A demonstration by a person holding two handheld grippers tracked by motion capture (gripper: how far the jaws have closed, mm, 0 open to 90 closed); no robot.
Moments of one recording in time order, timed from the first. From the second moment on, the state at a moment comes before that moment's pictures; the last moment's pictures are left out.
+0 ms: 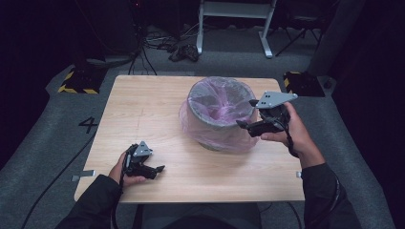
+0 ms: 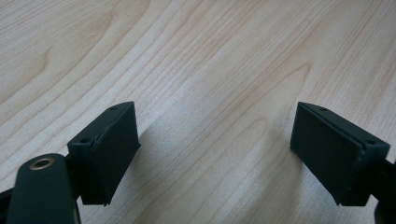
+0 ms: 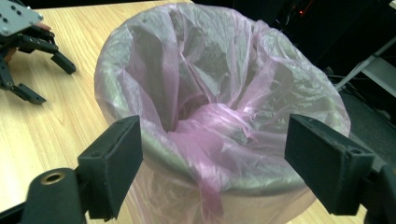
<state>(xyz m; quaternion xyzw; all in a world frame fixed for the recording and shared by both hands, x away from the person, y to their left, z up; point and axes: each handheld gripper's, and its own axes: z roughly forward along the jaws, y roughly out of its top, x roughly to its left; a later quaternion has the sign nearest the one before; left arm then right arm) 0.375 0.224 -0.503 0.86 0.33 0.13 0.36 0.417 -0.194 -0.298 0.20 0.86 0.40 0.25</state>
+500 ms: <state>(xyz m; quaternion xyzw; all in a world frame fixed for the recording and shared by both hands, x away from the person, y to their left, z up) 0.375 0.224 -0.503 0.86 0.33 0.14 0.36 0.399 -0.207 -0.314 0.20 0.88 0.35 0.27</state>
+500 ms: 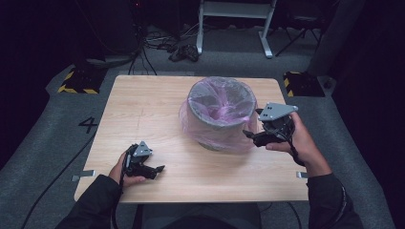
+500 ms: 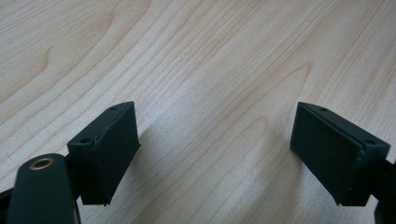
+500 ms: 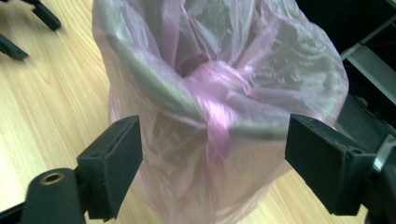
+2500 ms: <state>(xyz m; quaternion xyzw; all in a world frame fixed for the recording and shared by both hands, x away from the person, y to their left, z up) 0.375 0.224 -0.503 0.86 0.33 0.14 0.36 0.396 -0.255 -0.417 0.25 0.91 0.22 0.24</state>
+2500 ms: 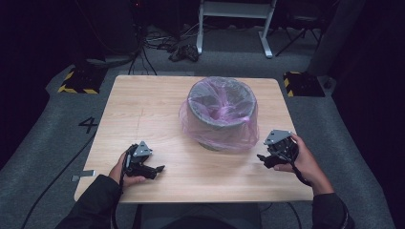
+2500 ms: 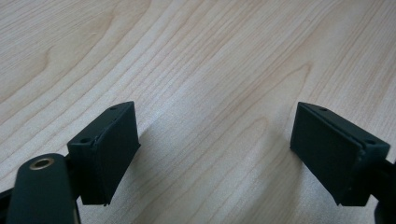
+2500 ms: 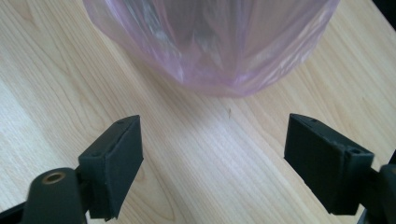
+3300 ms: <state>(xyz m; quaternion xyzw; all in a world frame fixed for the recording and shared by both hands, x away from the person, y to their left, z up) 0.375 0.224 -0.503 0.86 0.33 0.14 0.36 0.400 -0.296 -0.466 0.33 0.88 0.28 0.20</state>
